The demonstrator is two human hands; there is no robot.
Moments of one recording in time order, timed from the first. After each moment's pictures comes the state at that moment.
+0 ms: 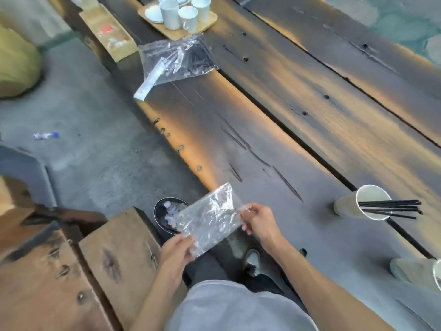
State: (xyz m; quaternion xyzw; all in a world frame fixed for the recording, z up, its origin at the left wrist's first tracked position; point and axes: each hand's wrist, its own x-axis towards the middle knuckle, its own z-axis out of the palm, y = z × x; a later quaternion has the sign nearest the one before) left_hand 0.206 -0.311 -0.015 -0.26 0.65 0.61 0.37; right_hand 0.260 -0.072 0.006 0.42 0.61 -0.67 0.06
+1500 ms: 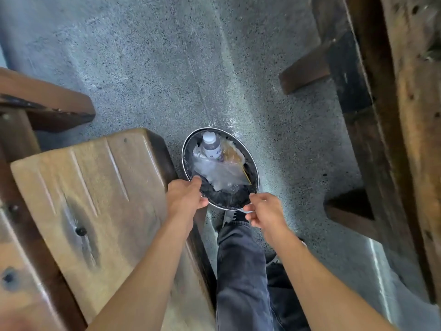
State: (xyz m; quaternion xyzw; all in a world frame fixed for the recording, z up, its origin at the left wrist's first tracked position) left_hand 0.018 -0.430 -0.432 -0.51 0.68 0.44 0.30; right_hand 0.085 -0.256 -0.453 0.57 0.53 -0.54 0.32
